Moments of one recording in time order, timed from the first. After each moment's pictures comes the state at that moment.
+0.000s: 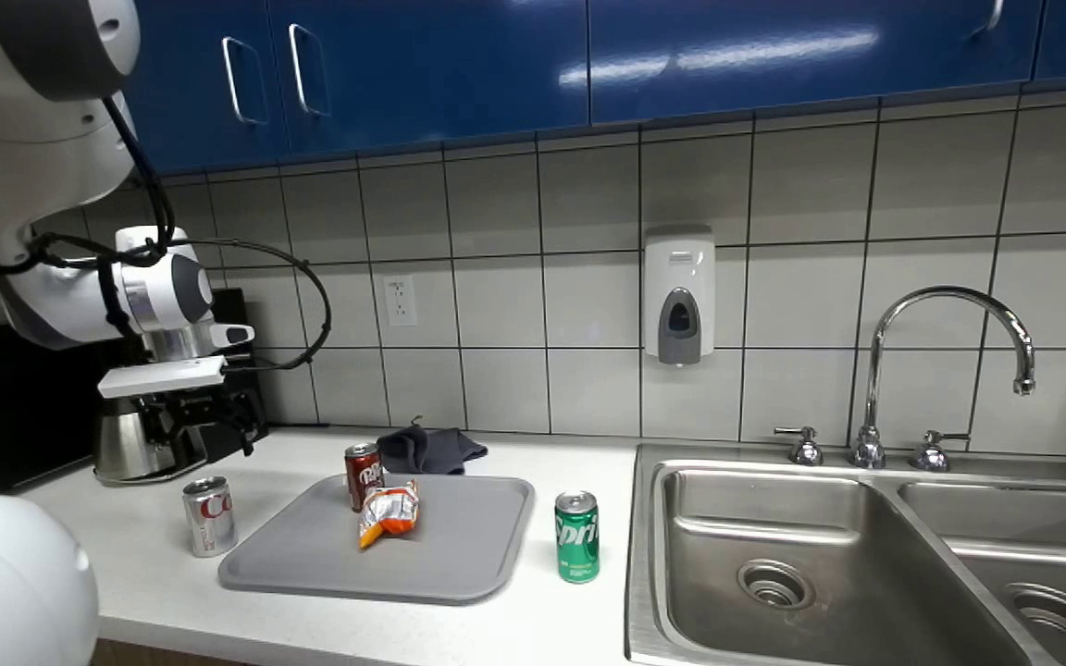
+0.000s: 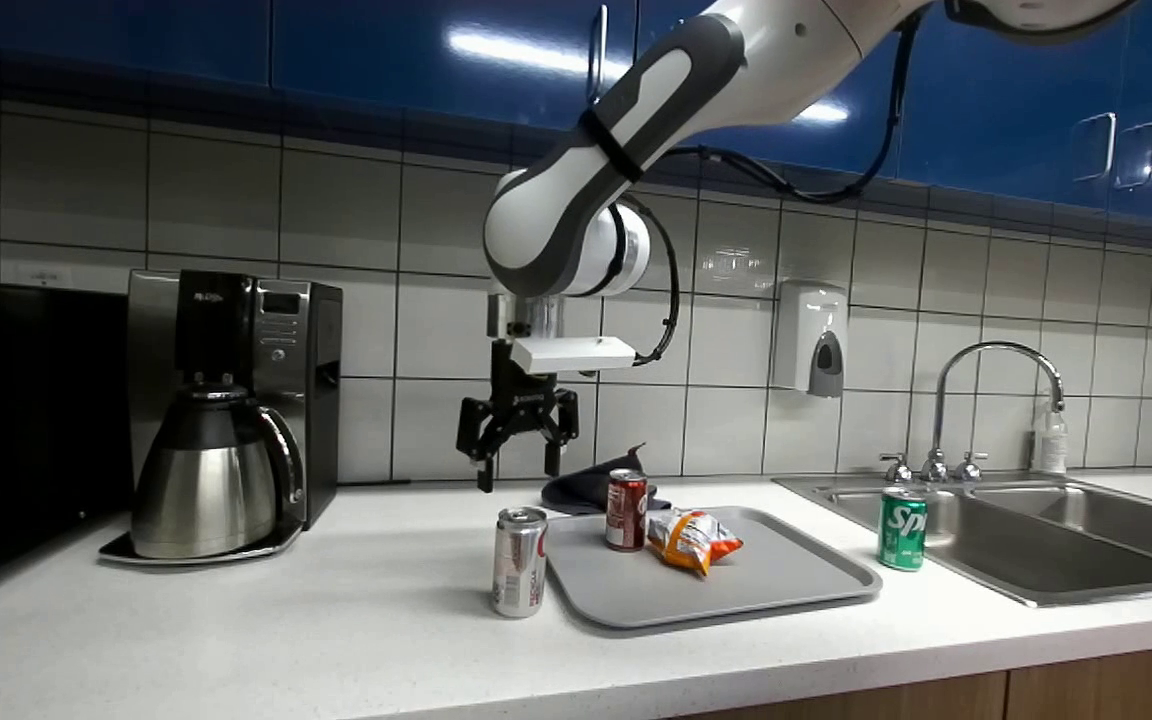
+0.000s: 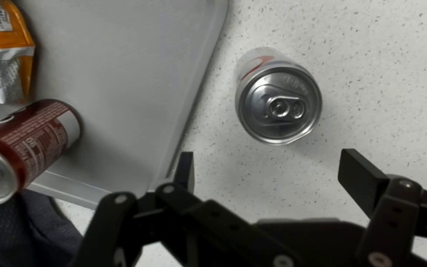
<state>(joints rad) 0.42 0.37 0.17 -1.92 -0.17 2.34 0.19</state>
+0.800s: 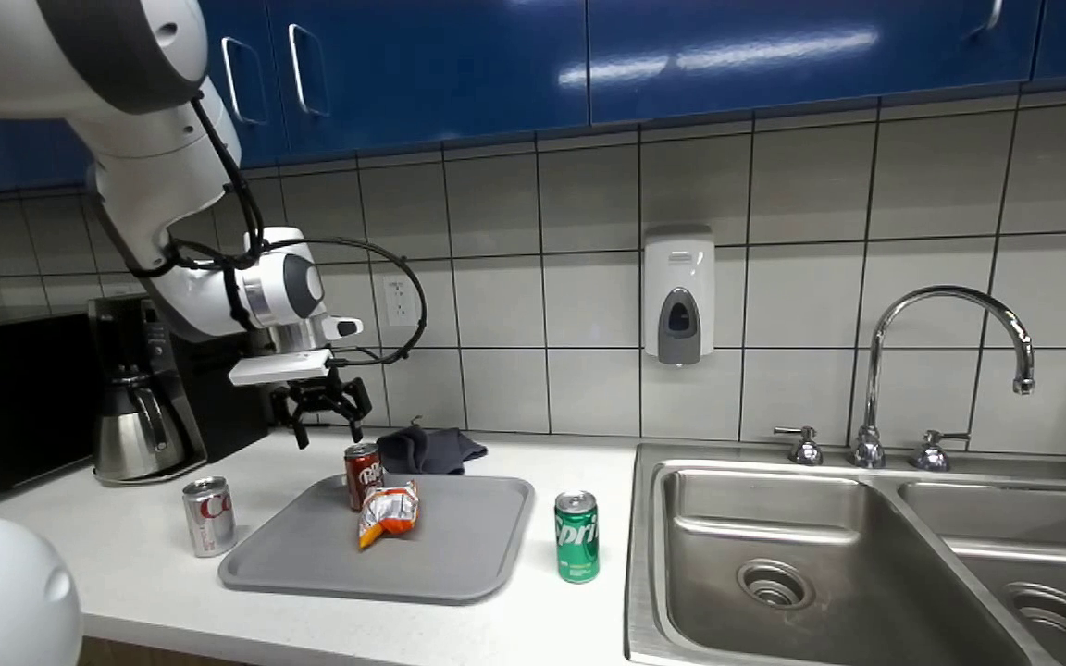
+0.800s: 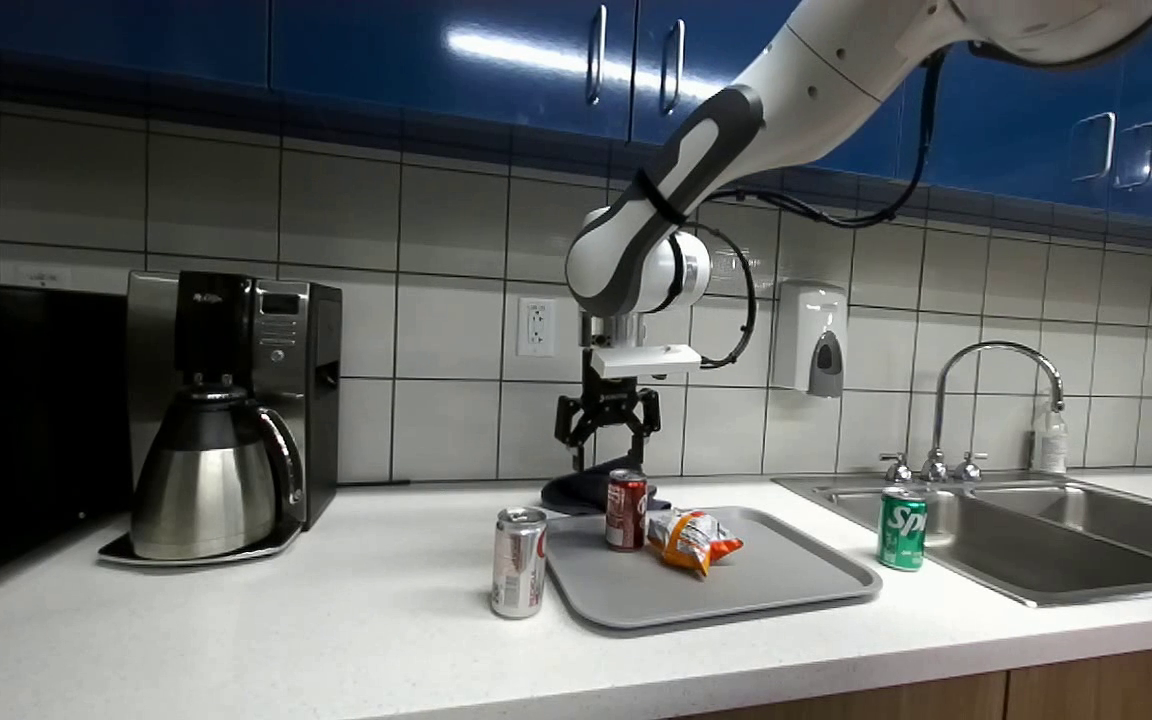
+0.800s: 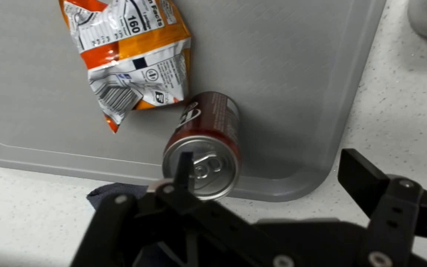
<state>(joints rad) 0.30 0.42 0.05 -1.86 -0.17 2.33 0.23</state>
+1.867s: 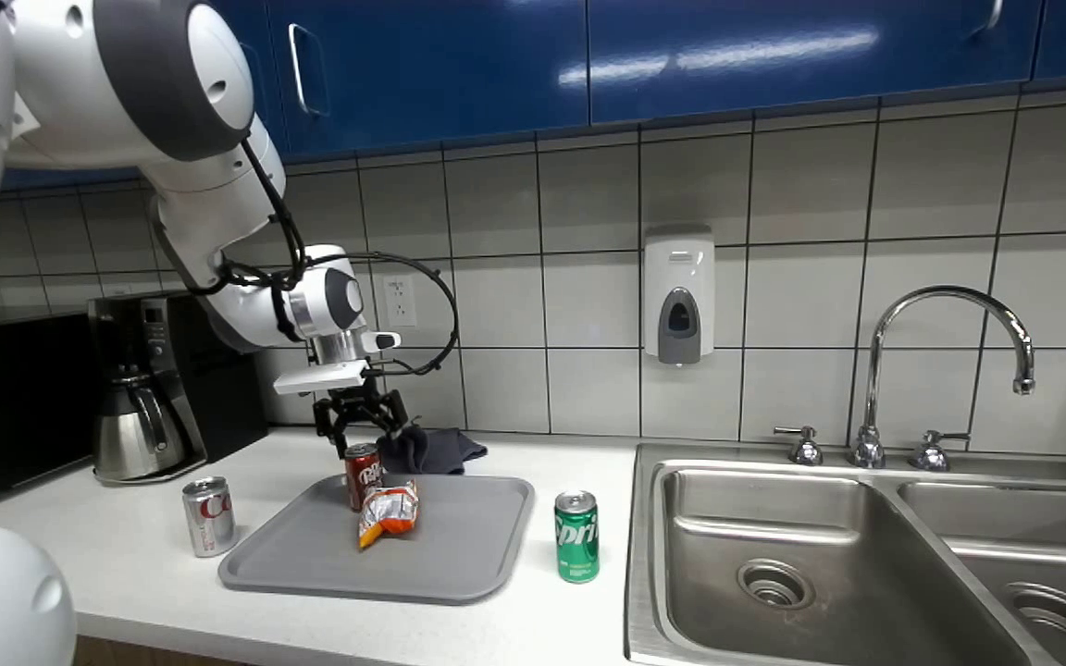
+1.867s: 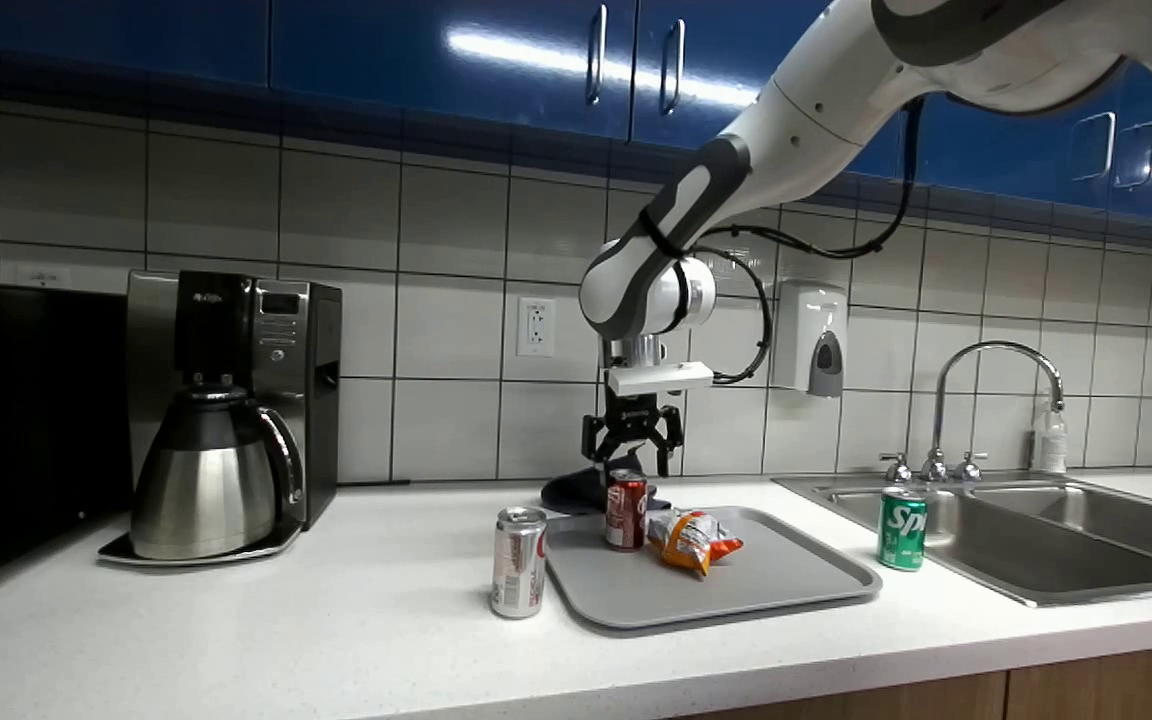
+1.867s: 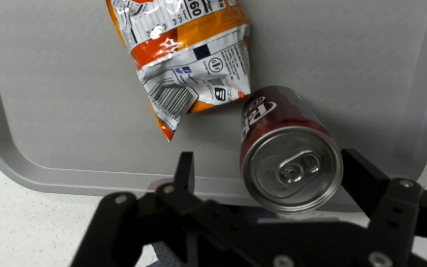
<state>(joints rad) 0.26 0.54 0.01 -1.73 -0.16 2.26 0.25</state>
